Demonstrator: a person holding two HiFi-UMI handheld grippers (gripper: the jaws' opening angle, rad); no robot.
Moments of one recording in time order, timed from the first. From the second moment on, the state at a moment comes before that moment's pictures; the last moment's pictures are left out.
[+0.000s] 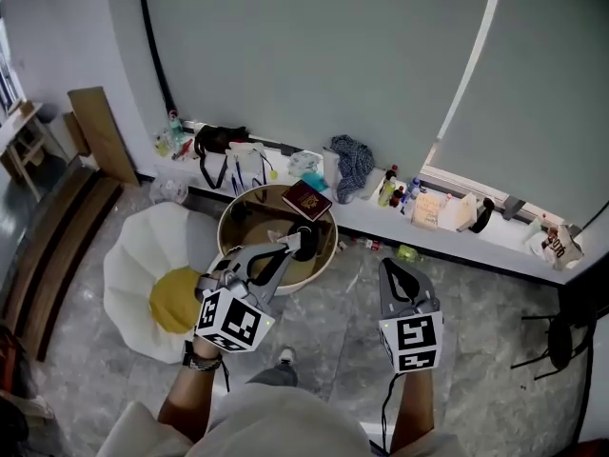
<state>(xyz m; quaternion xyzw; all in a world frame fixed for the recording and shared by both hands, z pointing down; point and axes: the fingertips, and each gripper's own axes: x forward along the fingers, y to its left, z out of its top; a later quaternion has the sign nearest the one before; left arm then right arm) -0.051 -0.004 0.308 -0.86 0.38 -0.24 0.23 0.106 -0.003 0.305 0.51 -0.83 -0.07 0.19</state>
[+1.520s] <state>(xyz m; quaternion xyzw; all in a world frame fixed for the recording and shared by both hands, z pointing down) -0.100 -0.223 0.393 -0.88 0.37 -0.23 0.17 0.042 -0.192 0.393 0.48 -0.84 -0.01 0.24</state>
